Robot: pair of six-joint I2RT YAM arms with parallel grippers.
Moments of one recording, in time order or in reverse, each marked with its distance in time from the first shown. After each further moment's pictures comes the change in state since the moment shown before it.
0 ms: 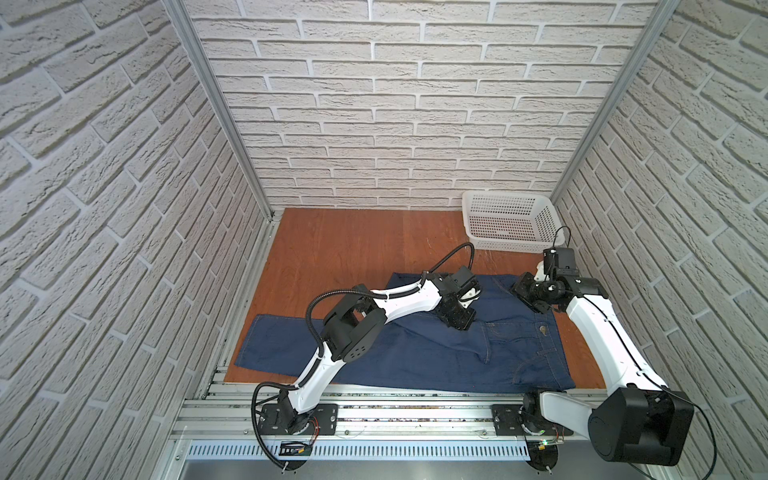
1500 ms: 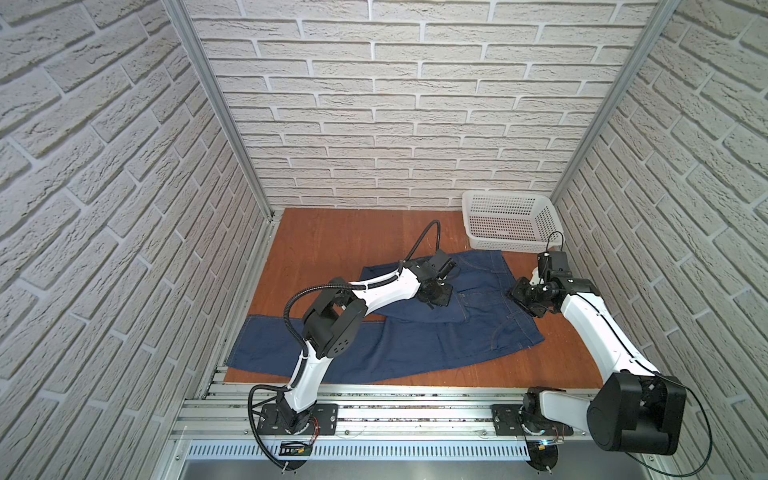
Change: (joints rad) left arm 0.133 -0.113 -0.118 0.086 -0.269 -0.098; right arm 0.008 0.049 -0.052 0.037 -0.001 -0.002
